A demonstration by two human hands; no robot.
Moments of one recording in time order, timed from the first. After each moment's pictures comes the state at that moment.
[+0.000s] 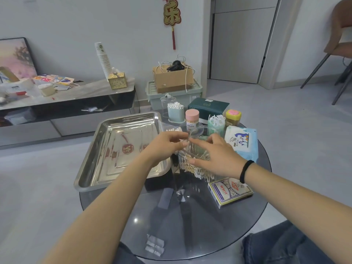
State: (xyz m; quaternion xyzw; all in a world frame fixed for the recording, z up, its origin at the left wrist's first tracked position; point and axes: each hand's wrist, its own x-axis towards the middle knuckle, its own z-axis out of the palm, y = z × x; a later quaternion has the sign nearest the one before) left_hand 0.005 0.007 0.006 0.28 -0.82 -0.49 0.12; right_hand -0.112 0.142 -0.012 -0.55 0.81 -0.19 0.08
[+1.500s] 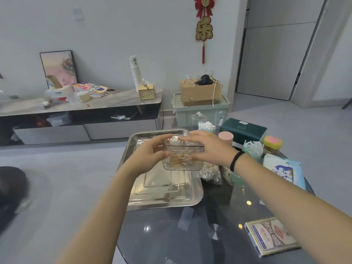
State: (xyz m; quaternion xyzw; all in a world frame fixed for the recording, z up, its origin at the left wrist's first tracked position) left_hand 0.082 -0.092 0.028 0.30 -0.82 -0.44 0.20; right_hand -0.109 0.016 0.037 -0.67 0.70 -0.23 0.13
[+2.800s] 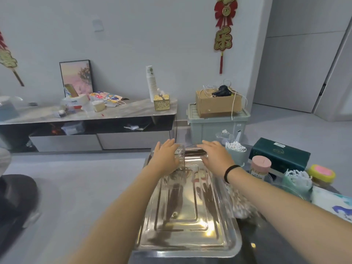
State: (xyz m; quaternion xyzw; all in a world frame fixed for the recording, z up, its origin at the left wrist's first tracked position) left_hand 0.040 -0.208 0.009 0.38 -0.92 -0.08 0.07; right_hand -0.115 -0.113 -0.003 -0.60 0.77 -0.21 0.01
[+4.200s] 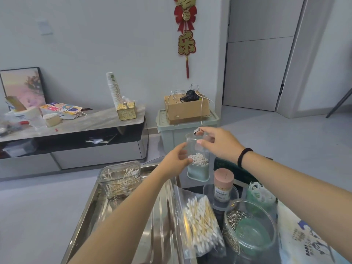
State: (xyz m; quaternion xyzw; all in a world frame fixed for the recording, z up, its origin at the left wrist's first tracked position) left_hand -0.112 -0.185 -0.001 0.30 -0.83 -0.44 0.15; right_hand -0.234 -0.072 0.057 -0.51 0.79 -0.33 0.08
